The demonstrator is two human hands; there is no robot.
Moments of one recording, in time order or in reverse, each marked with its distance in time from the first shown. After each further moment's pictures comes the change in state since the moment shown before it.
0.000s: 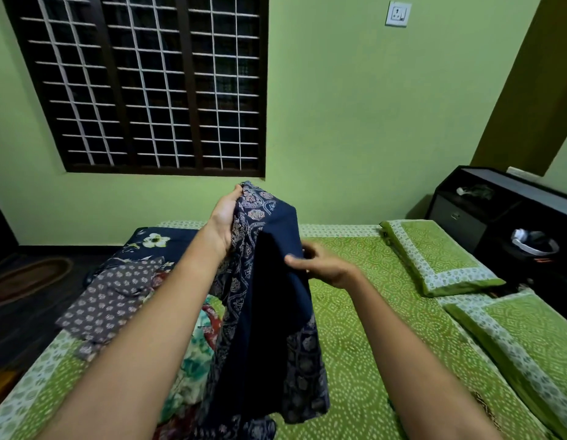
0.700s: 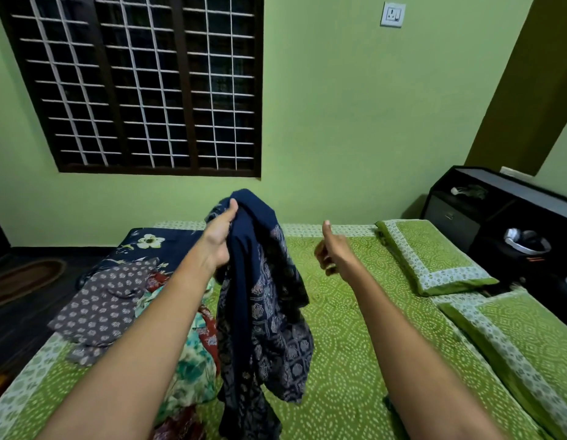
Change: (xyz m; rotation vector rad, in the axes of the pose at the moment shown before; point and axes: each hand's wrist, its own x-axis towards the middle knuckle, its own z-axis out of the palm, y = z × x) left_hand 0.021 -0.031 -0.017 -0.197 0.047 -0.070; right_hand -0.010 -0.007 -0.027 -0.065 0.525 0.141
